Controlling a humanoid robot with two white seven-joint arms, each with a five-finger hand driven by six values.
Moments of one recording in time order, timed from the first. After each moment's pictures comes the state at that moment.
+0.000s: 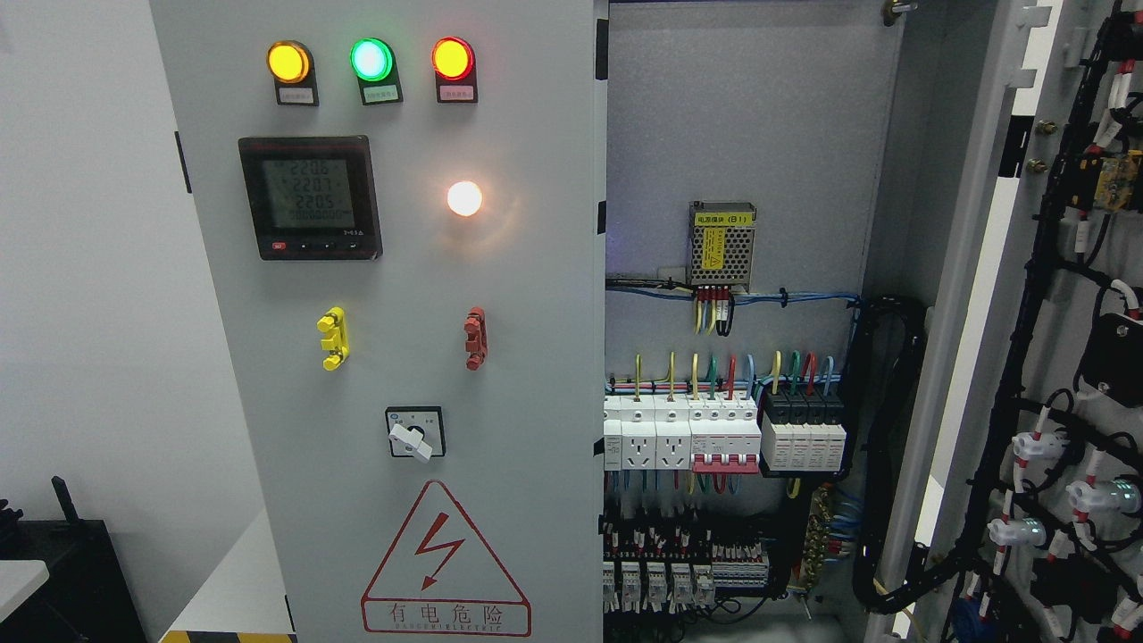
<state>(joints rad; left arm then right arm) -0.42 0.70 -1.04 -1.66 1.09 0.16 -0.41 0.14 0.12 0.10 -0.13 -0.15 0.02 -0.02</state>
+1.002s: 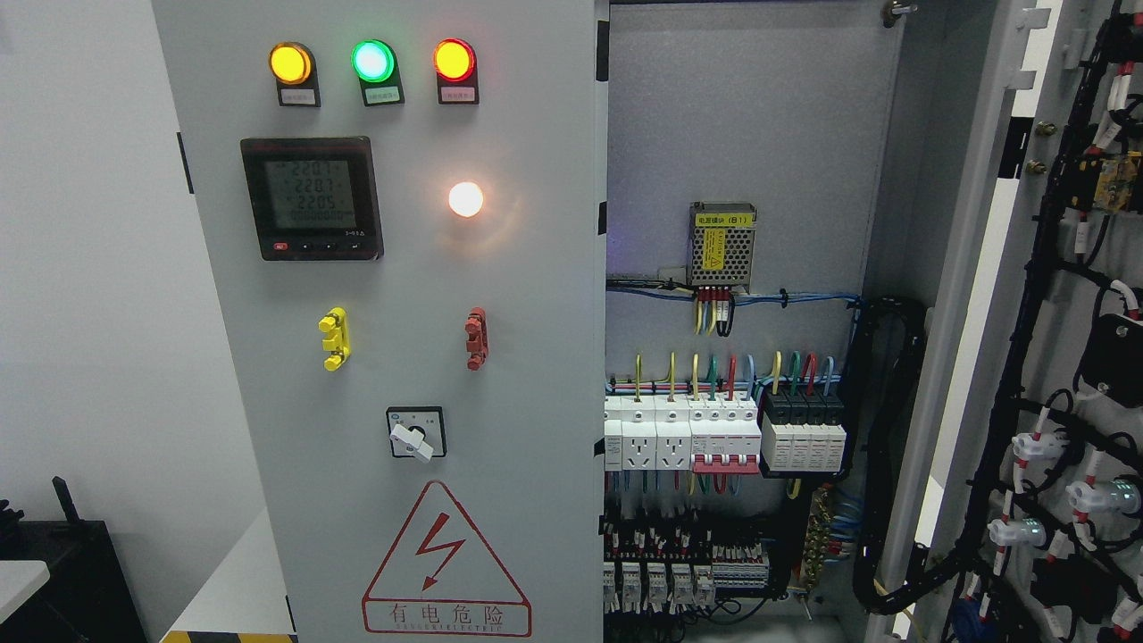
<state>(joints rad) 0.16 0.73 -0.82 -1.42 0.68 -0.11 -0.48 0.14 0.12 0.10 -0.13 -0.15 0.02 -0.02</state>
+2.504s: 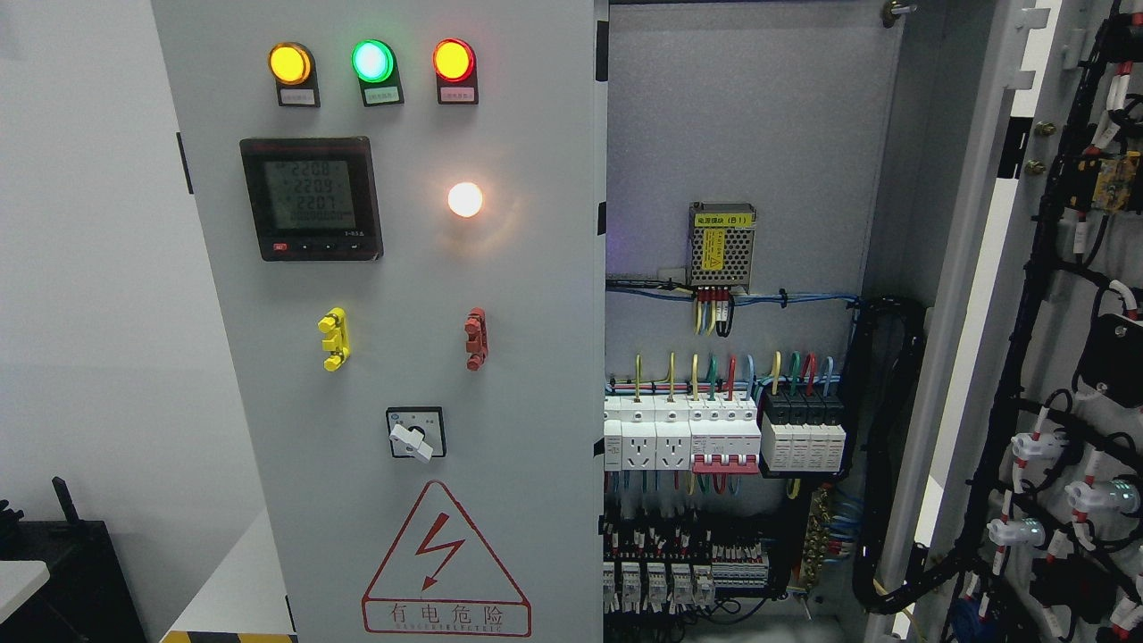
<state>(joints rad) 0.06 0.28 -0.72 -0.37 0.39 -0.23 -0.48 0.14 0.12 0.10 -0.13 -0.15 0.02 -0.02</state>
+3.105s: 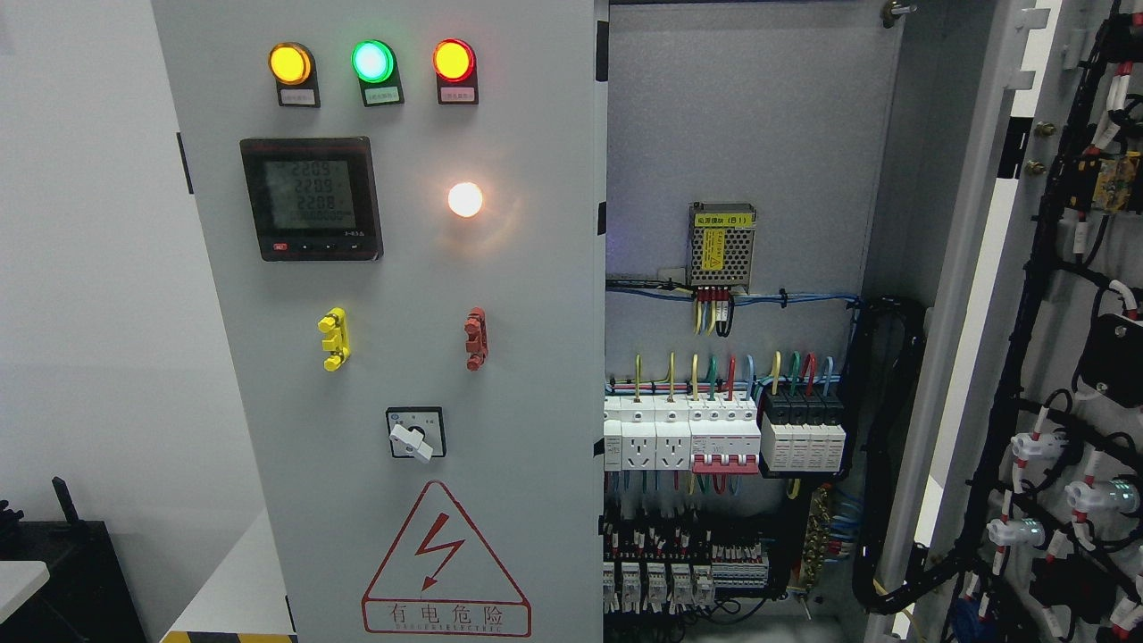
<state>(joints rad) 0.06 0.12 -0.44 -0.18 0.23 -0.22 -0.44 0.14 0.12 0.10 -0.13 -0.15 0.02 -0.02</state>
